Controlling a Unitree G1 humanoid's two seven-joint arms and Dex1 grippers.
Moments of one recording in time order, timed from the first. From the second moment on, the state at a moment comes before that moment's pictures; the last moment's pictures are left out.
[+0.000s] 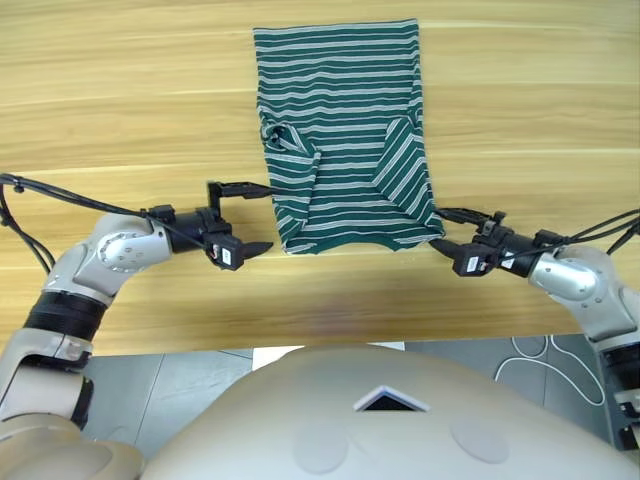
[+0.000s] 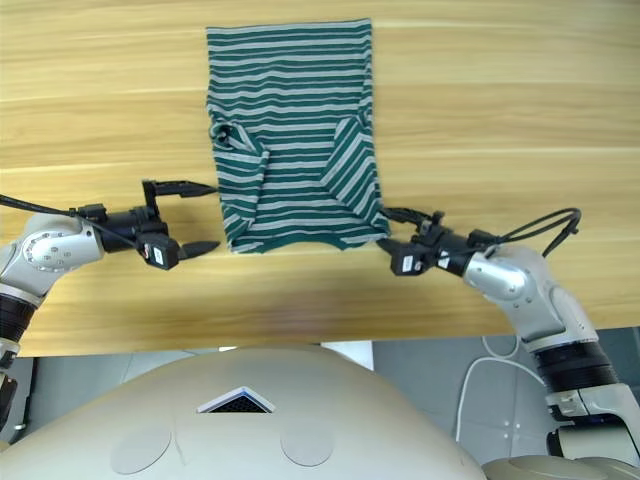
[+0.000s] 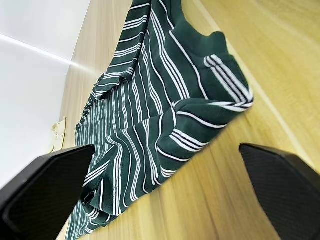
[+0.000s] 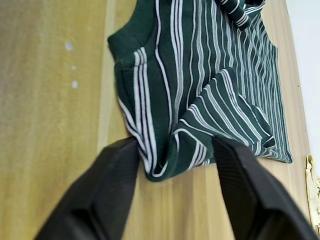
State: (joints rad) left arm -0.04 0.87 -0.35 0.24 0.31 -0.90 -0.64; right arm 0.22 -0.88 0.20 0.00 -0.35 -0.56 0.55
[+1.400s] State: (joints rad) left arm -0.12 0.79 -0.44 0.33 0.36 -0.93 -0.65; right arm 0.19 -0.85 0.23 0.03 -0.39 -0.51 0.52
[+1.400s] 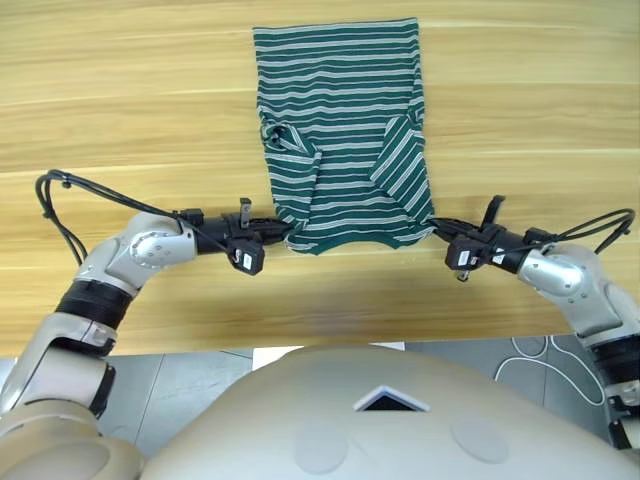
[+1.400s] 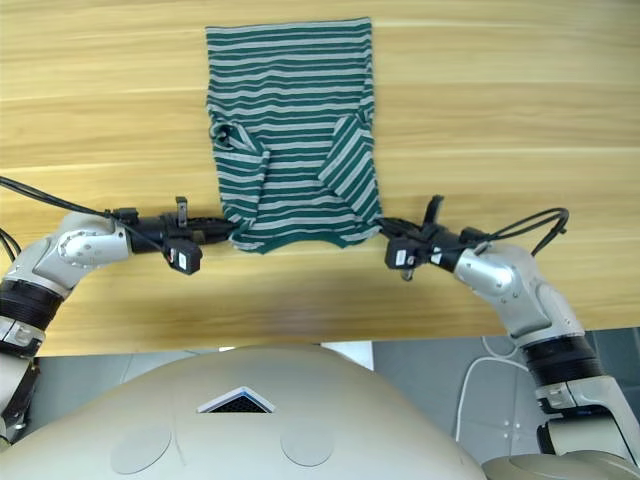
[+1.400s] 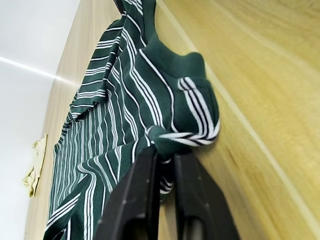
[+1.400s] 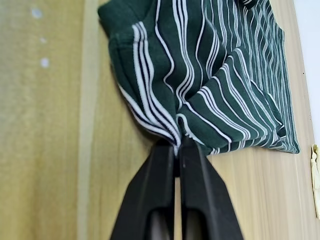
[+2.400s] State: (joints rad) left arm 0.28 1.16 -0.32 -0.10 -0.26 -1.00 -0.88; right arm 0.70 -1.00 -0.11 -0.29 0.03 -0.86 0.65
